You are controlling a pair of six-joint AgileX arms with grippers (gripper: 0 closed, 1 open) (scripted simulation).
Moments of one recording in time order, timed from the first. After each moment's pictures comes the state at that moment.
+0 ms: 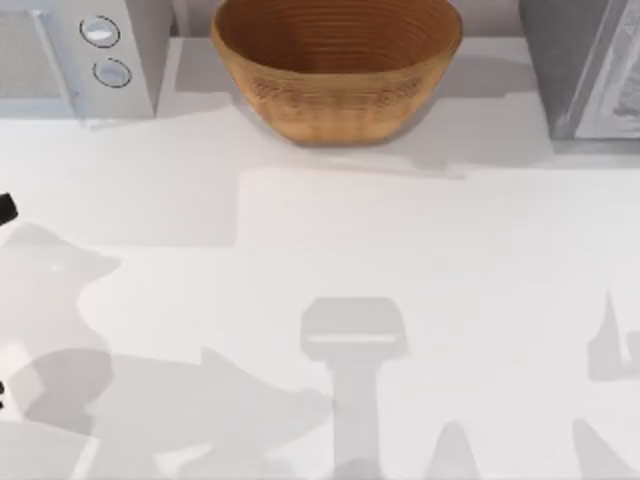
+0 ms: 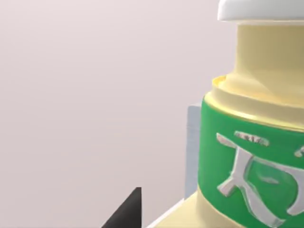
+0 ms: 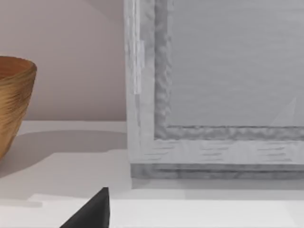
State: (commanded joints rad) left arm -0.28 1.18 0.12 1.30 -0.85 0.18; right arm 0.00 0.00 0.00 0.00 0.00 0.00
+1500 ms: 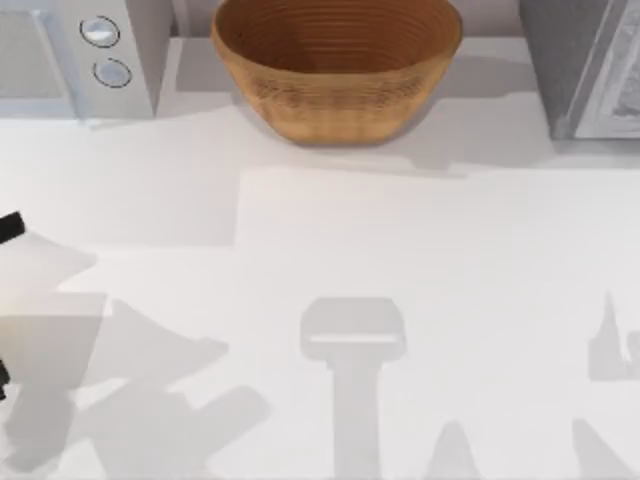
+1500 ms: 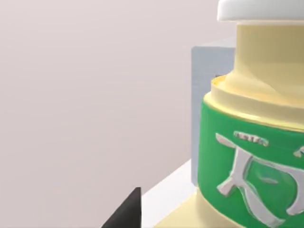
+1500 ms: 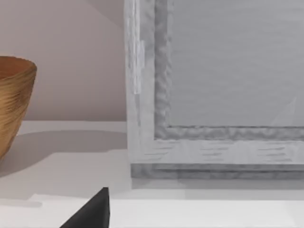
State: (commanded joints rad) left arm -0.10 1.74 0.16 1.78 -0.67 0.13; right arm 0.00 0.00 0.00 0.00 0.00 0.00
